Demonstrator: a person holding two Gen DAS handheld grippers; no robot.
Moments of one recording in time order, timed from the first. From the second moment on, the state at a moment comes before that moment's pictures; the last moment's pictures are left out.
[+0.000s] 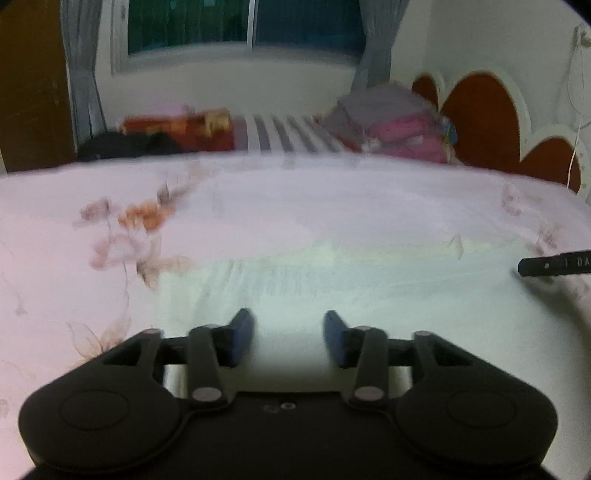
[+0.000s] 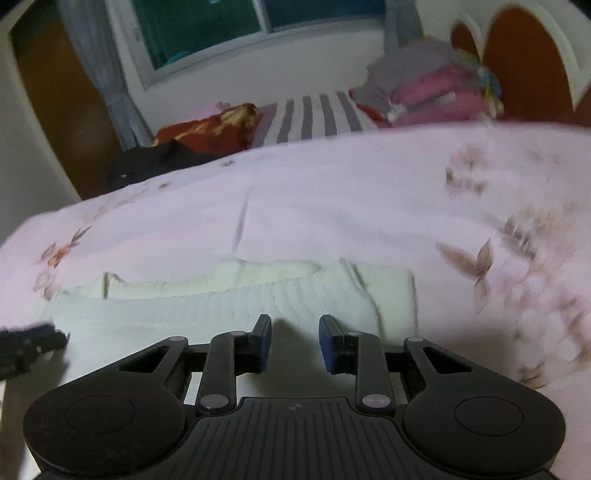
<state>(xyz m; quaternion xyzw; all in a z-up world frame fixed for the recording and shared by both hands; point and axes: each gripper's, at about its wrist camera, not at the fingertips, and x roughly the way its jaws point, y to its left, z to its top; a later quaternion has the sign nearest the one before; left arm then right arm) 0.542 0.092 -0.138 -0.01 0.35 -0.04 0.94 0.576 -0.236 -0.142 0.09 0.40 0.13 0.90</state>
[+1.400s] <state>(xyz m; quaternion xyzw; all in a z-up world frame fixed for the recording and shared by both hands) 0.407 0.047 -0.145 -0.04 0.38 -0.05 0.92 0.421 -0.173 -0.137 0.04 0.42 0.20 0.89</state>
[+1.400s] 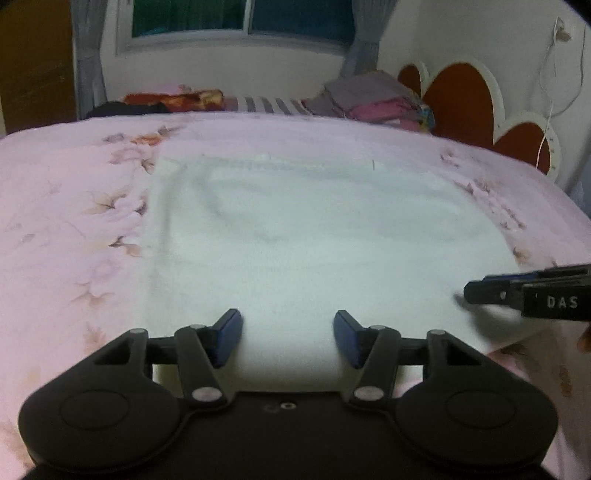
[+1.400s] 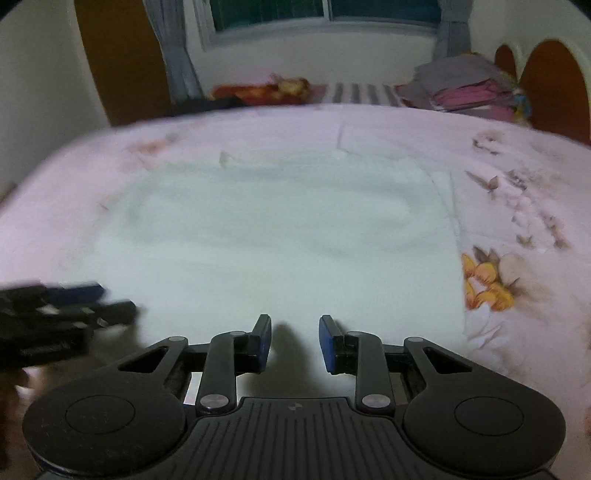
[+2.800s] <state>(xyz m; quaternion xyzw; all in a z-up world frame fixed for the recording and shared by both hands) 0.360 0.088 -0.155 -0.07 0.39 -0.01 0.92 0.386 -0.243 -0.155 0.07 0.45 0.12 0.88</state>
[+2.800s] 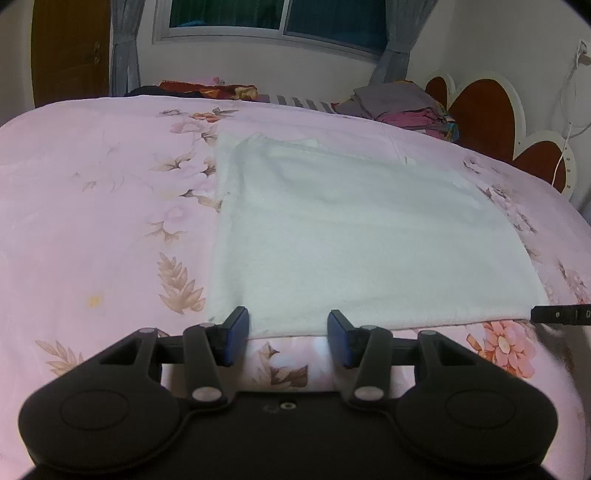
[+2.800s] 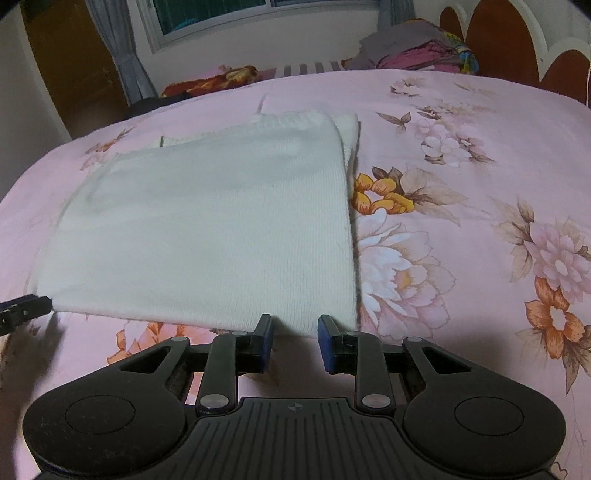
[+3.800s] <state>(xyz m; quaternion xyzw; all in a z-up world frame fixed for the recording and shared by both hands) 0.348 0.119 -0.148 -0.18 0.37 0.06 0.91 0.374 -0.259 -0.135 0.08 0.42 0.11 0.90</state>
